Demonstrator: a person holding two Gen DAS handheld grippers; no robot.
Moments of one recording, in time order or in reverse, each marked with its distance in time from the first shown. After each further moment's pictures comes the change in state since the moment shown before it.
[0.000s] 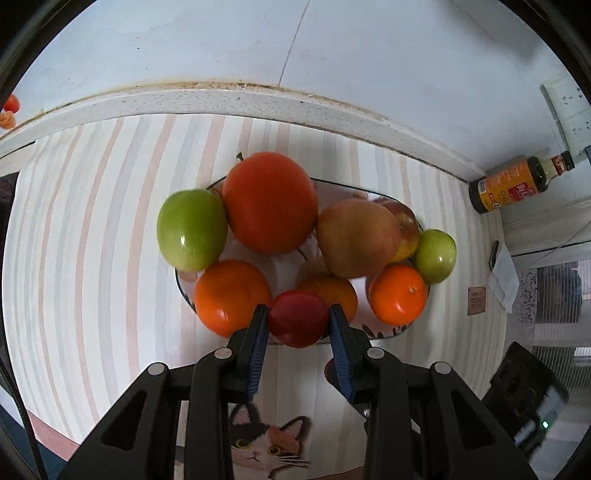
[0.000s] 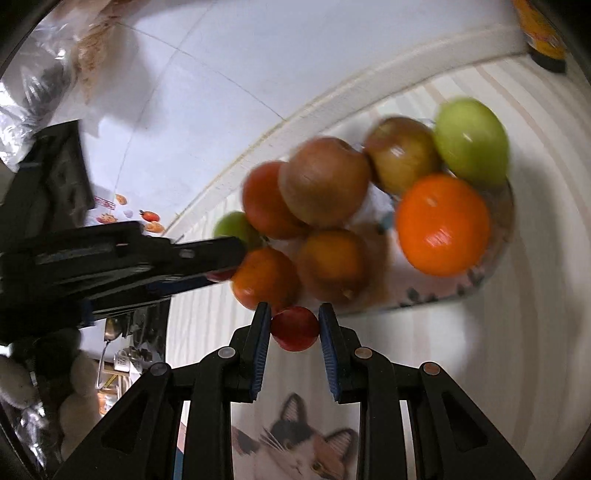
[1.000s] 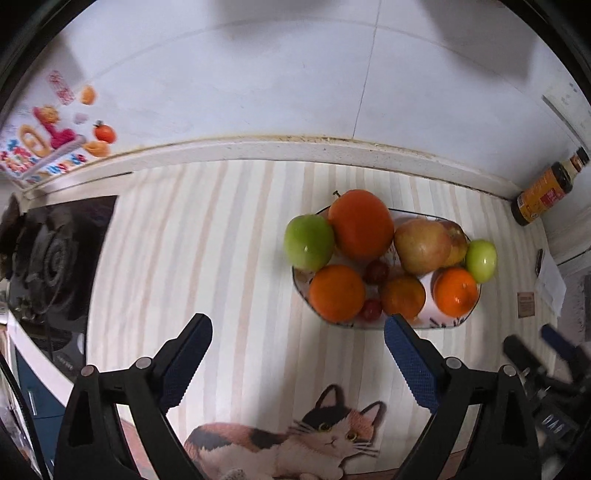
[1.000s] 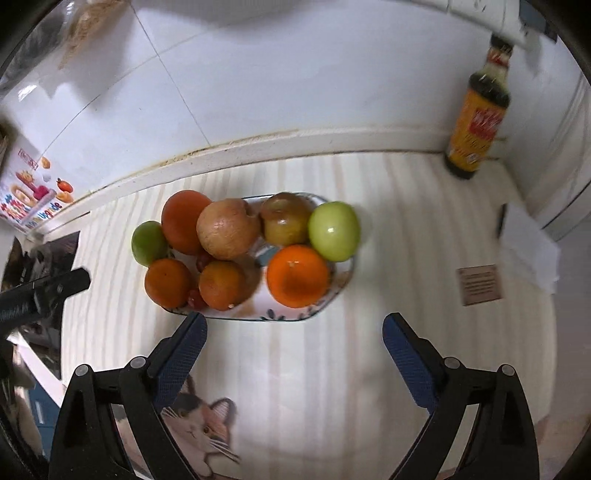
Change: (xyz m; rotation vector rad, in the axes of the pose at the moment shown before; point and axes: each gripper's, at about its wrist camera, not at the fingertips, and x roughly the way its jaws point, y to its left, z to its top) left arm -0.077 0.012 -0.063 0.017 -0.214 0.309; right arm -0.088 0.032 0.024 -0.197 0.011 -0.561
